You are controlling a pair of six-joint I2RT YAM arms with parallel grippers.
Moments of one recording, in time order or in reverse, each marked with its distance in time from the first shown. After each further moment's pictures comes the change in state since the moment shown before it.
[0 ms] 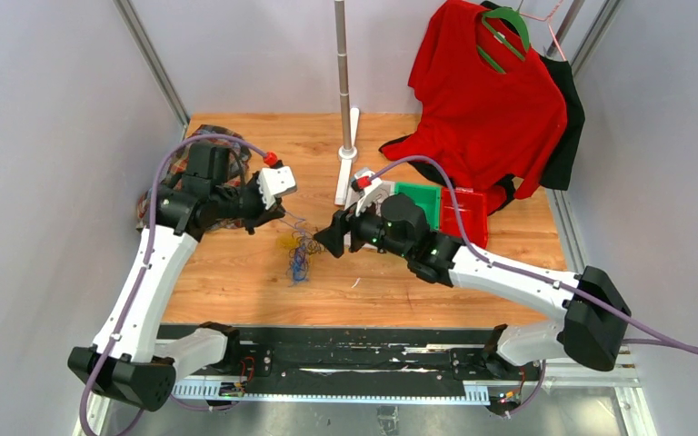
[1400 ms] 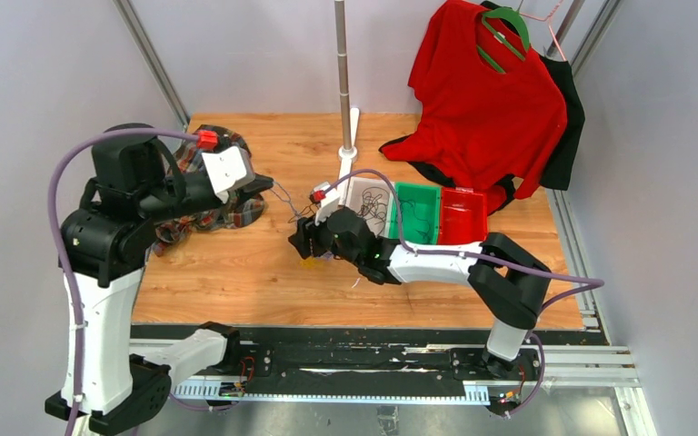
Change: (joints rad) left arm -0.040 -0.064 0.504 -0.135 0.138 -0.134; right arm 0.109 0.426 0.134 0.266 0.178 -0.013
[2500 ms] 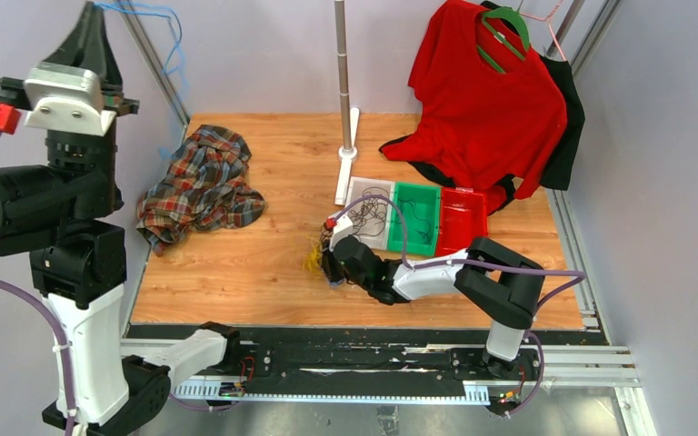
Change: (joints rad) left arm -0.001 0.012 0.160 0.990 -0.773 -0.088; right arm 0.040 0.031 -0.230 0.051 0.109 0.080
